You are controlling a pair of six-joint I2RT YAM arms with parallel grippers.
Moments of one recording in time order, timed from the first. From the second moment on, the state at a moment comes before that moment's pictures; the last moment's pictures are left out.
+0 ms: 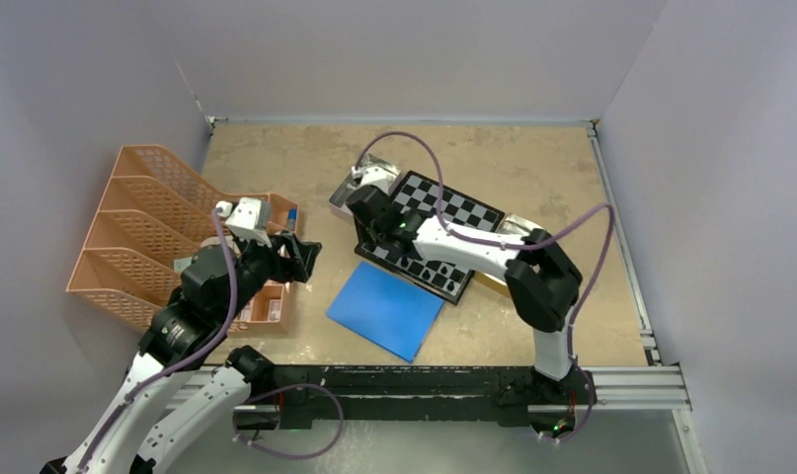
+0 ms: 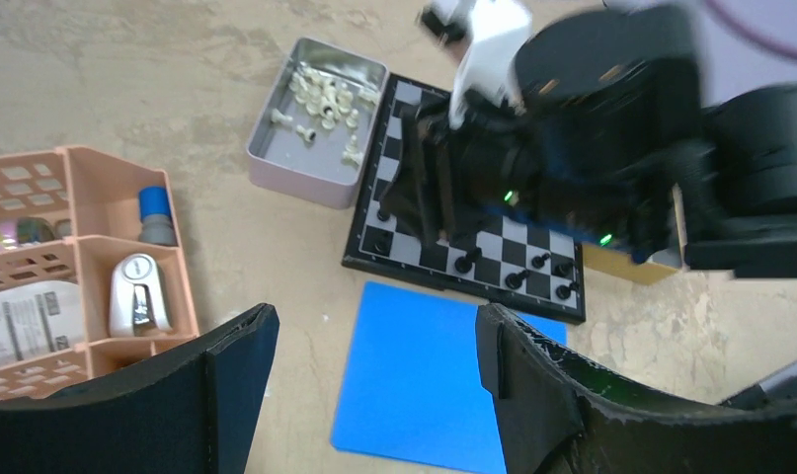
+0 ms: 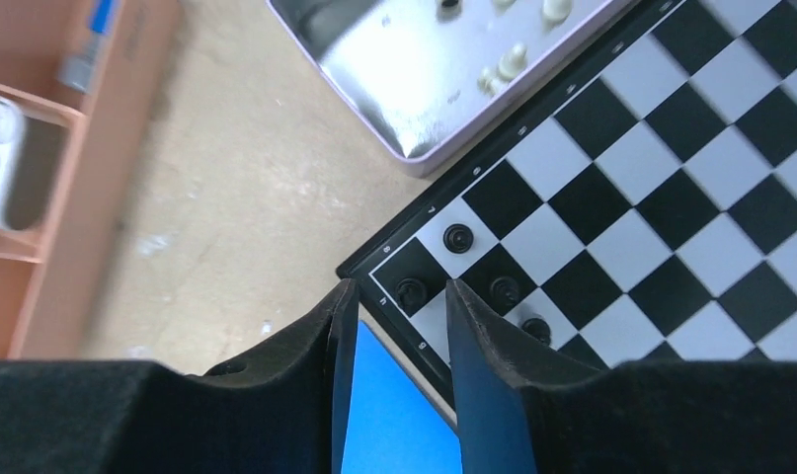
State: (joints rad) left arm -0.58 0.51 0.86 -0.57 -0.17 -0.31; right arm 0.95 1.96 1.49 -0.31 0.42 0.47
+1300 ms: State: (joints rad) left arm -0.58 0.57 0.83 -0.61 -0.03 -0.35; right arm 0.25 1.34 0.87 -0.41 0.47 0.98
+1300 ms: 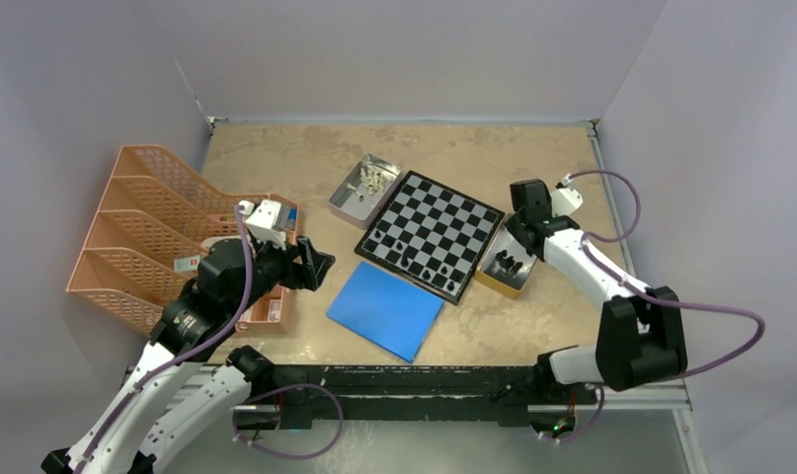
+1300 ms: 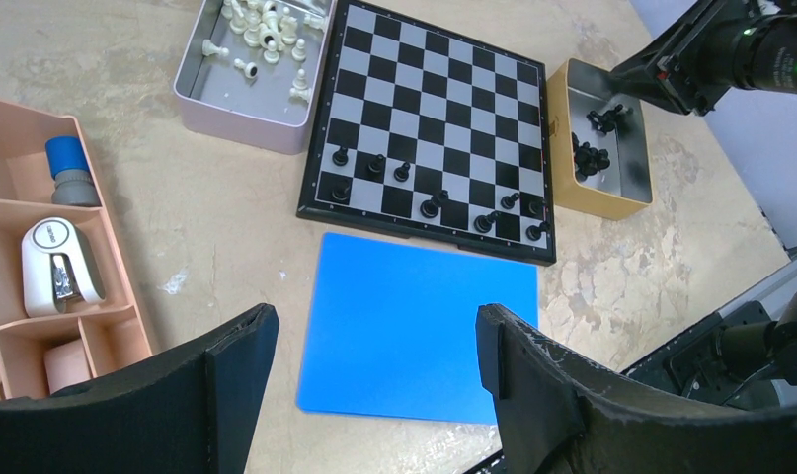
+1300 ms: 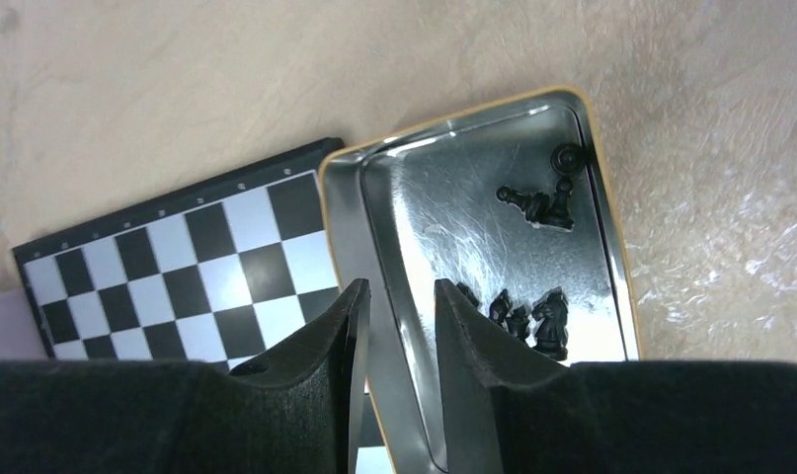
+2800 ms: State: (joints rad) left arm -0.58 0.56 0.83 -0.62 -0.03 -0.35; right arm 0.24 1.56 0.82 -0.37 0.28 1.16
